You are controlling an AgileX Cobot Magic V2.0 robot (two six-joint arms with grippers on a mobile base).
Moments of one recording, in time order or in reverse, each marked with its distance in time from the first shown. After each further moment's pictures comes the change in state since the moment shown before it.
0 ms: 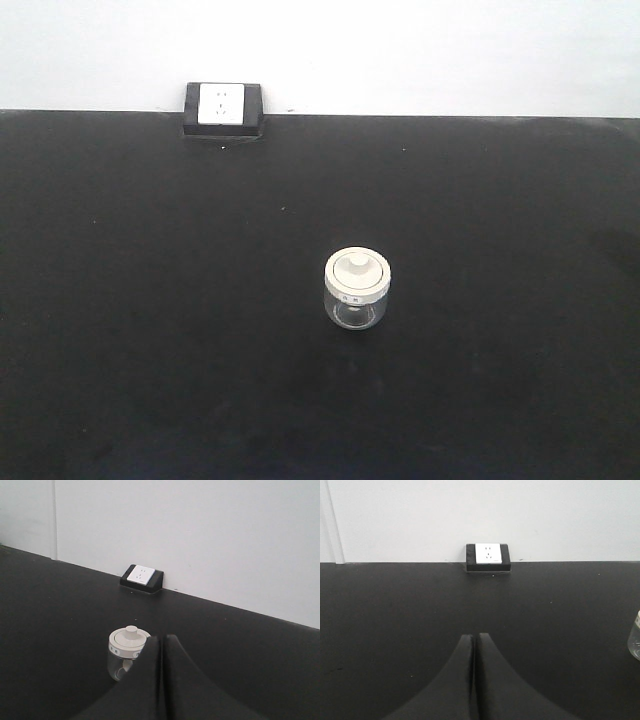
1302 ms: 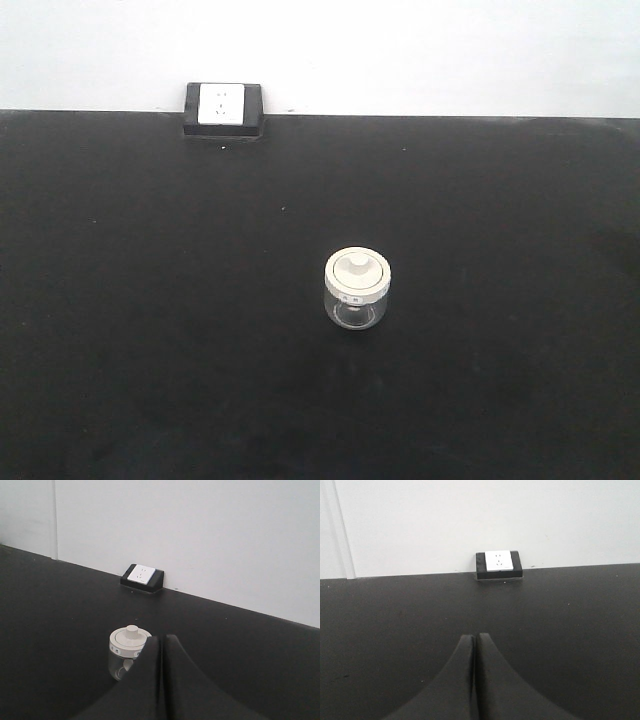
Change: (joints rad) left arm 0.000 -0.051 0.244 0.101 -0.287 -0.034; right arm 0.000 0.000 0.000 0.003 0.002 0.000
